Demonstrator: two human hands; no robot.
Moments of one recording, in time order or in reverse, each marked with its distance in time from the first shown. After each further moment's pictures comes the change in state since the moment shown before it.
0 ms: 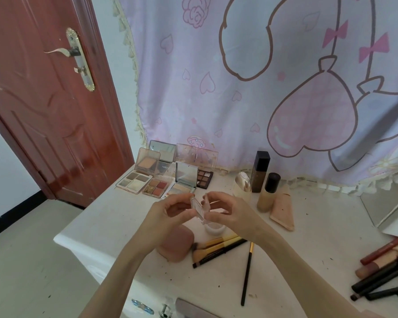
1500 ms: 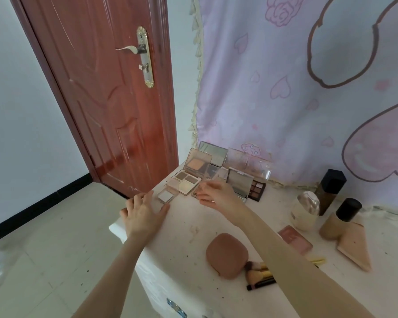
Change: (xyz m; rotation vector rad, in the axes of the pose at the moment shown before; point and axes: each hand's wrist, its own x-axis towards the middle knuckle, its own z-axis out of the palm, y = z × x) left_hand 0.014 -0.085 -0.143 1.082 0.615 -0.397; right_hand 0.129 -0.017 0.104 0.329 0.030 0.325
